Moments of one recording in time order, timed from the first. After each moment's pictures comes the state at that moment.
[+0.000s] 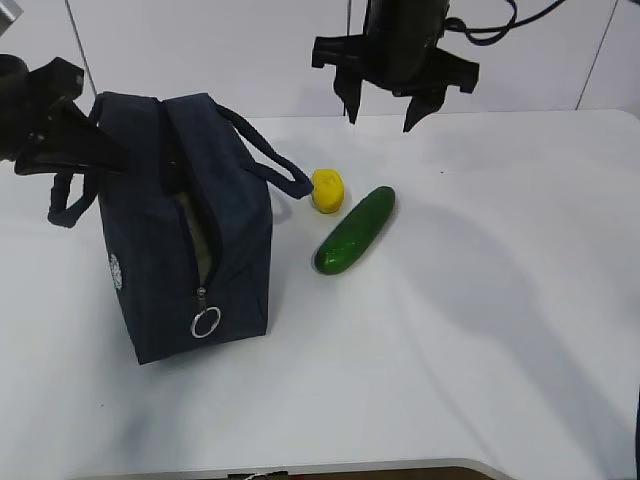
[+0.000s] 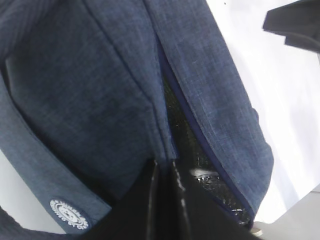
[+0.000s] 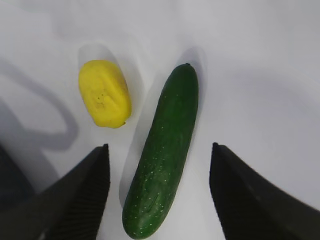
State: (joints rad) left arm -0.09 1.54 -1.09 -0.92 0.82 0.48; right arm 0.48 2.17 -2.19 -0.22 1.25 0.69
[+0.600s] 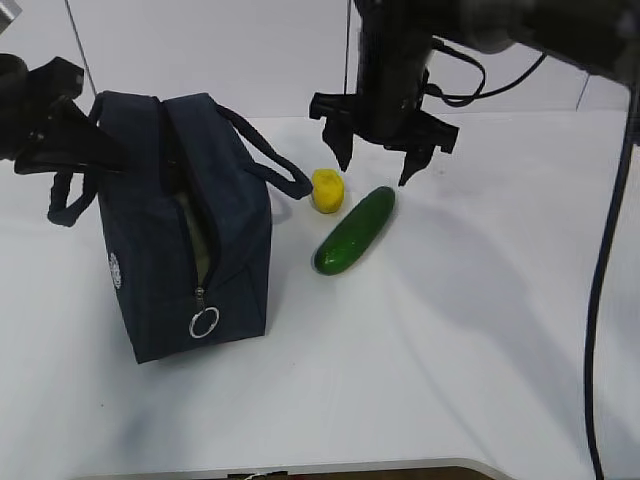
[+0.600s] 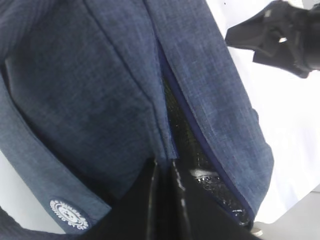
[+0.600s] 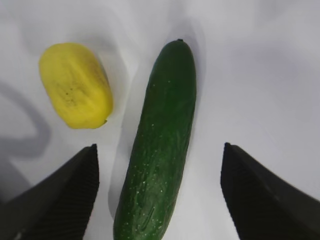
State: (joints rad) left arm -0.09 1.54 -1.09 -0.92 0.81 0.48; right arm 0.47 2.29 -2.19 -0.18 1.25 0.84
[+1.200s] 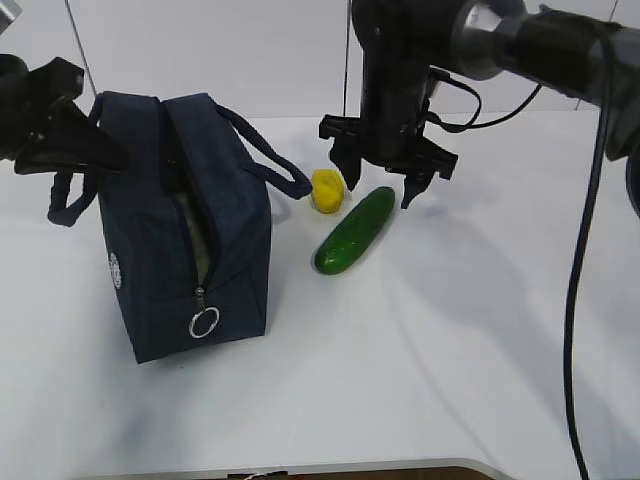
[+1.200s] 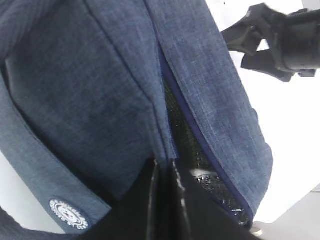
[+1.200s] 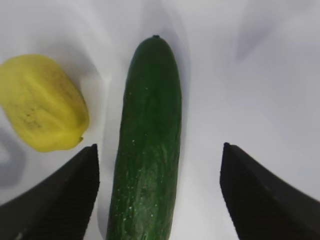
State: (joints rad) left arm -0.09 1.54 -1.09 -0.92 0.81 0.48; right arm 0.45 2.36 -2.19 -0.17 1.25 0.94
